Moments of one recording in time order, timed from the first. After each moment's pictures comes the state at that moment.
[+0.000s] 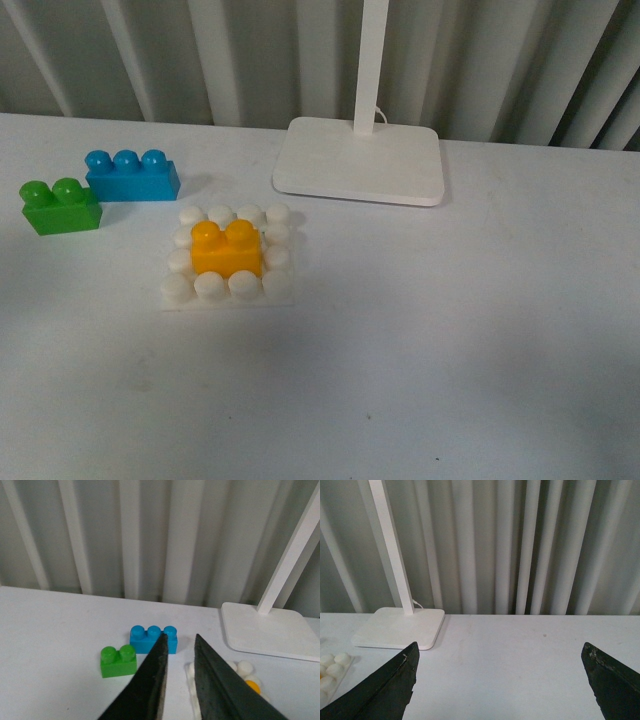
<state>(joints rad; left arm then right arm) -0.18 1.12 0.09 1.01 -0.17 -0.02 0.00 0.00 0.01 0.00 0.00 0.00</state>
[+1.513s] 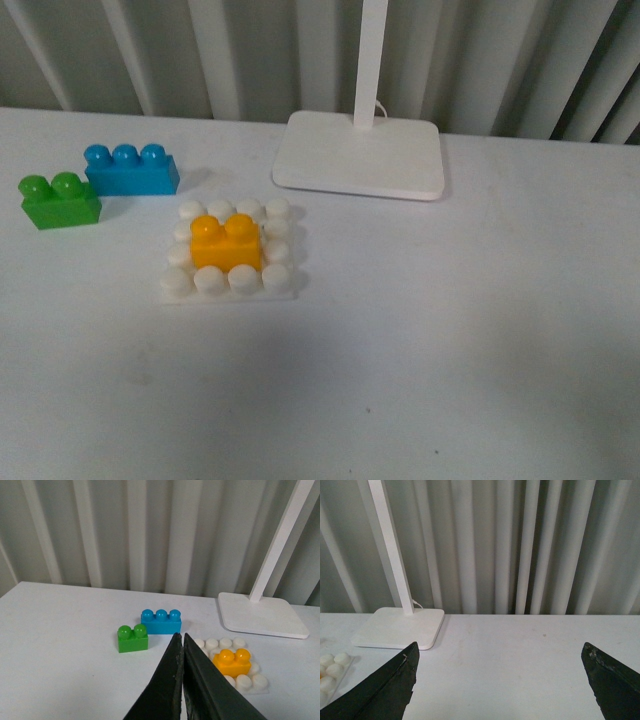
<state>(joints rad) 0.00 0.06 0.01 0.03 0.00 -0.01 0.00 0.00 0.01 0.00 0.00 0.00</state>
